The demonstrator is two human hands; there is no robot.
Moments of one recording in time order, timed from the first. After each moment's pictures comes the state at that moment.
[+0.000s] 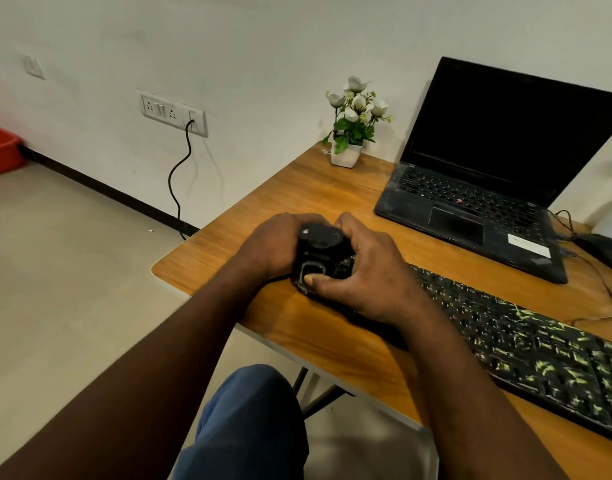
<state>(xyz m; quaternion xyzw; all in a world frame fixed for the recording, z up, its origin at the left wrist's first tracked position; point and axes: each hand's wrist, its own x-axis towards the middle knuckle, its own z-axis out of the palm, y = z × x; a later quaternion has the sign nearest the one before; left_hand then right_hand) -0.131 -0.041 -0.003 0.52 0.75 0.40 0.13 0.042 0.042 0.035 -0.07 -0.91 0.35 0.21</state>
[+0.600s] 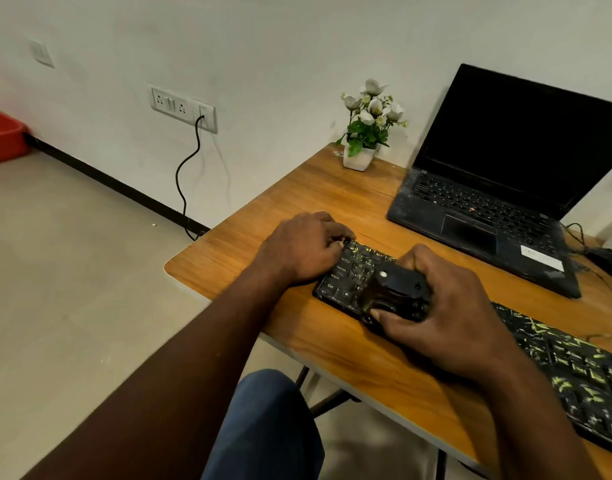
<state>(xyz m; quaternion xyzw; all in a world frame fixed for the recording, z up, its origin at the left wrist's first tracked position) -0.139 -0.024 -0.018 0.55 0.79 0.28 0.02 0.100 0.053 0.038 -0.12 -0.94 0.23 0.22</state>
